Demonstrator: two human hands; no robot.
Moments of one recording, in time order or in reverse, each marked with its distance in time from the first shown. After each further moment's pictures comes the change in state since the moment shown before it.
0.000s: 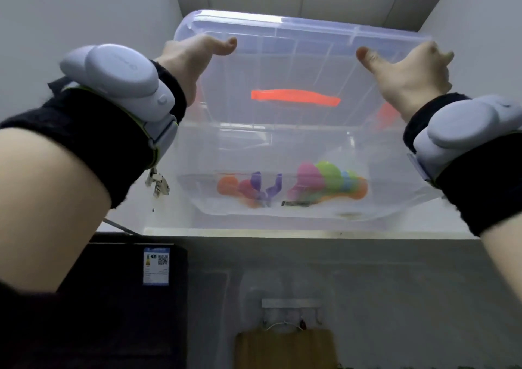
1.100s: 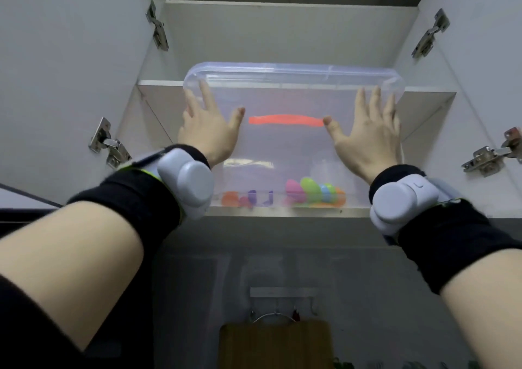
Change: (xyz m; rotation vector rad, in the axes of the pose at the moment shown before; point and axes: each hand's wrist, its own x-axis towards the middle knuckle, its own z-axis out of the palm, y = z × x) left_hand 0.023 -0.194 0.073 0.954 0.051 0.265; right_hand -0.055 0.138 0.127 -0.325 -0.223 -0.319
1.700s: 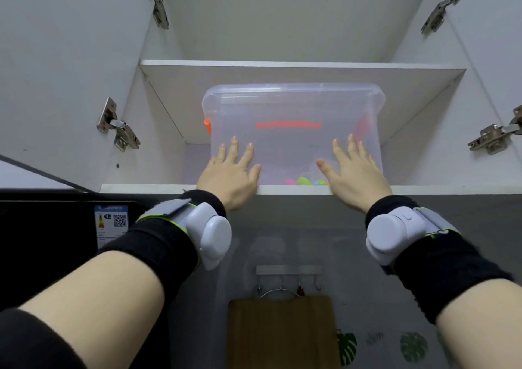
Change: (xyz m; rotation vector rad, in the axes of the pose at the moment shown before) left_hand -0.064 -0.040 0.051 0.243 -0.441 0.191; right_hand -0.070 0.014 0.042 -0.049 -0.458 -0.023
